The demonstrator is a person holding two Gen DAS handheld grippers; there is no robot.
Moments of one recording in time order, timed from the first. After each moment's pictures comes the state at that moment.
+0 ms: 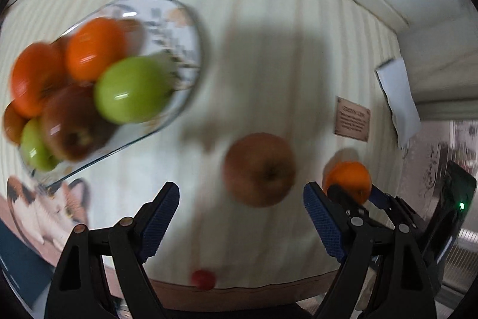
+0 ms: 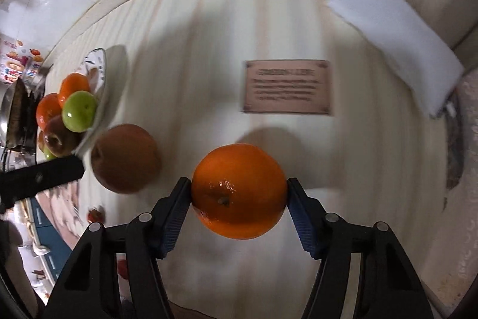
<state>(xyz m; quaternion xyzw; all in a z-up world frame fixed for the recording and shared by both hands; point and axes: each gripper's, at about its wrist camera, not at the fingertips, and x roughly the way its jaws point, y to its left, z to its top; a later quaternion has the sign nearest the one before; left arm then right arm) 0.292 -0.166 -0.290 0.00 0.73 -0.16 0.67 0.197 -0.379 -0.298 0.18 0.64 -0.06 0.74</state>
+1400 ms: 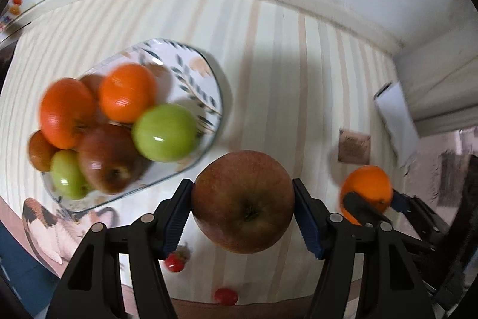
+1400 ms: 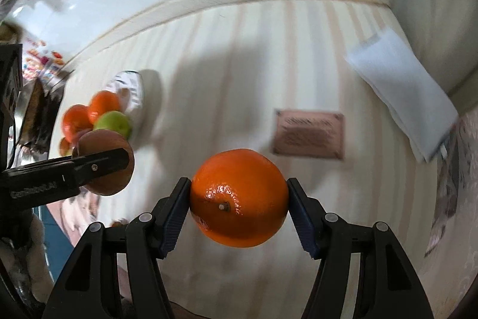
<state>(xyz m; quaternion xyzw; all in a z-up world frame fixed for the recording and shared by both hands) 0.297 -0.134 -0.247 0.00 0.66 -0.15 0.73 0.227 -0.339 -0.249 0.16 0.58 -0.02 0.80</state>
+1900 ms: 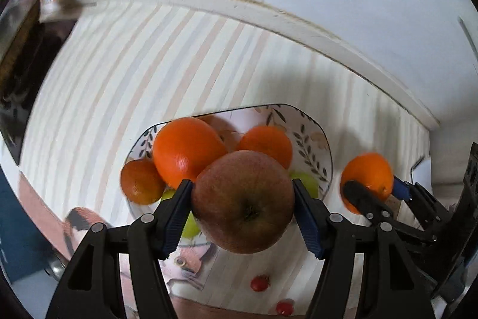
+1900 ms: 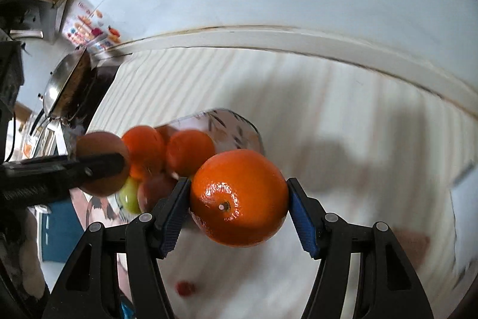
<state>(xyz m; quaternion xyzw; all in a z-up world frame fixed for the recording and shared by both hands) 0.375 -0.010 -0.231 -0.05 0.66 -0.05 0.75 0.359 -0.223 -0.233 0.09 0.57 0.11 0.81</state>
